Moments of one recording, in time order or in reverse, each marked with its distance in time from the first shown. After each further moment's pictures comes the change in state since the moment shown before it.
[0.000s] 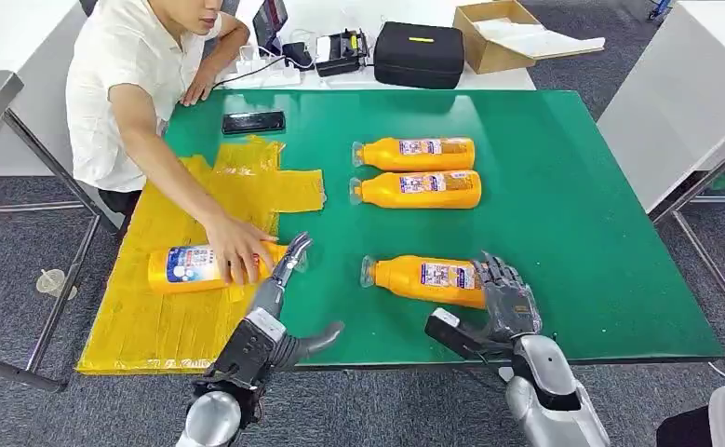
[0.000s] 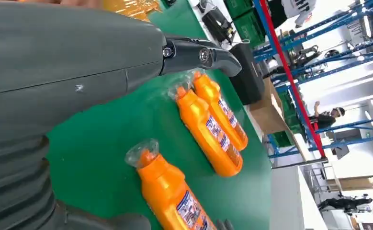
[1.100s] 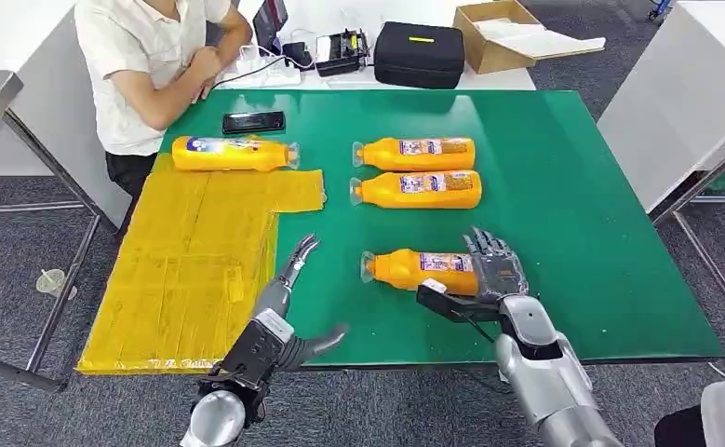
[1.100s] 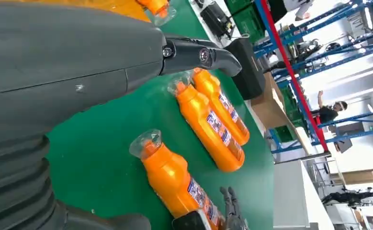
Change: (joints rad) left arm -0.010 0.000 -0.018 0.013 -0.012 0.002 0.006; right arm -0.233 -0.006 0.057 0.254 0.093 0.019 0.040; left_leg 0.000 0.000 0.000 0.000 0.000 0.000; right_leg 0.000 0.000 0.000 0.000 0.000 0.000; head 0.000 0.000
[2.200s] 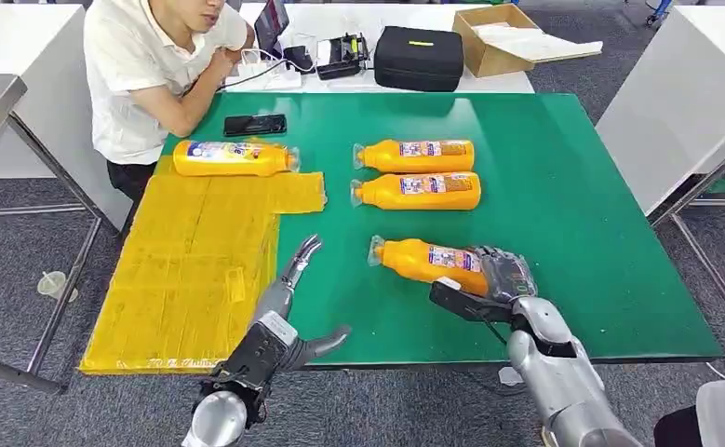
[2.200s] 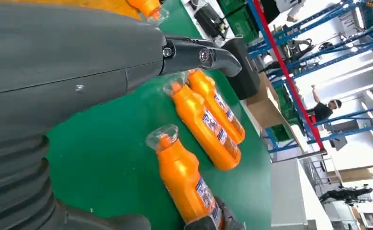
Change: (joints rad) left arm -0.001 0.000 -0.010 0.002 -0.013 -0.001 -0.009; right arm -0.007 -0.060 -0.006 0.098 -0.208 0.066 -0.058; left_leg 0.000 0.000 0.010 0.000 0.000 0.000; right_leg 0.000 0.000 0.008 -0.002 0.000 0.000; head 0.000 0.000
